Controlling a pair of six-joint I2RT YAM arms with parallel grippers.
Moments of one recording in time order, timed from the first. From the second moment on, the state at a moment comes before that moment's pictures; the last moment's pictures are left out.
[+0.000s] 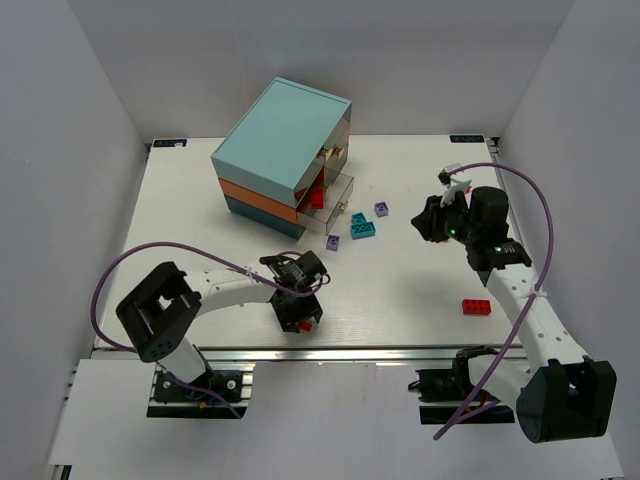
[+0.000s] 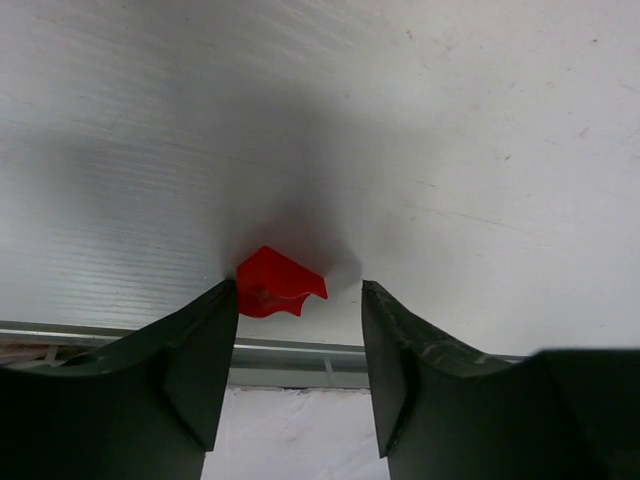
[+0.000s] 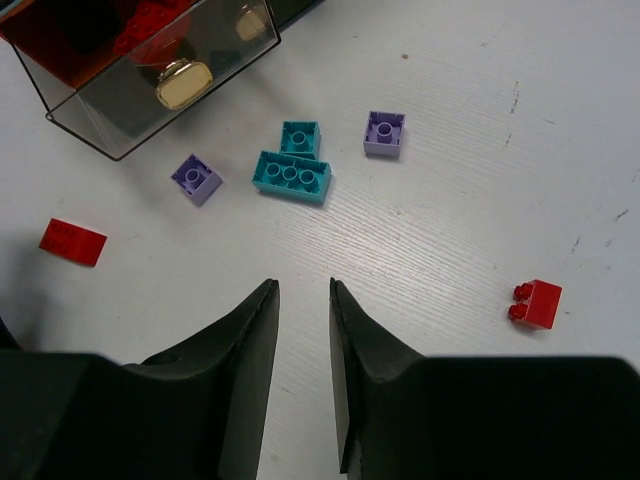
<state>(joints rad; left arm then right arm) -0.93 1.59 0.88 -0.66 -0.02 -1.32 0.14 1.06 0.82 -0.21 -0.41 -0.03</state>
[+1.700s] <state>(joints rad) -0.91 1.75 1.55 -0.49 -0.60 0.02 0.10 1.01 0.78 -0.19 -0.51 -0.09</state>
